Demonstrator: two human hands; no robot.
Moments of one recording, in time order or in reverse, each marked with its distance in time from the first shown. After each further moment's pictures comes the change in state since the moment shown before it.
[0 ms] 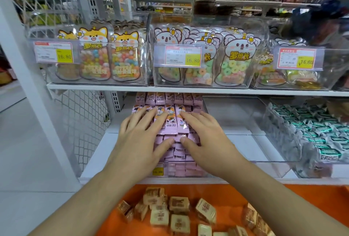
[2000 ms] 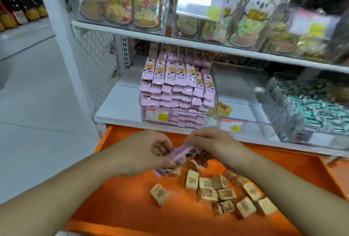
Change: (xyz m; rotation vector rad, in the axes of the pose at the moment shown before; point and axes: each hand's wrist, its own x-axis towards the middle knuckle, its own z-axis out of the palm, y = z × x) left_hand -0.116 0.039 -0.043 -0.642 -0.739 -0.276; right_hand -0.105 -0.006 0.018 0.752 -0.538 0.344
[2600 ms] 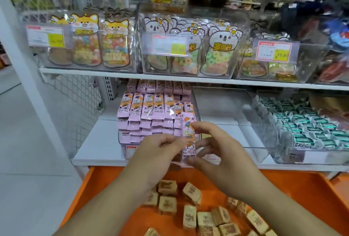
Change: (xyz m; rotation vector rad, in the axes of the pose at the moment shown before) left_hand 0.063 0.072 0.010 -0.704 0.351 0.025; right_hand -0.027 -0.031 -0.045 -0.218 0.461 -0.335
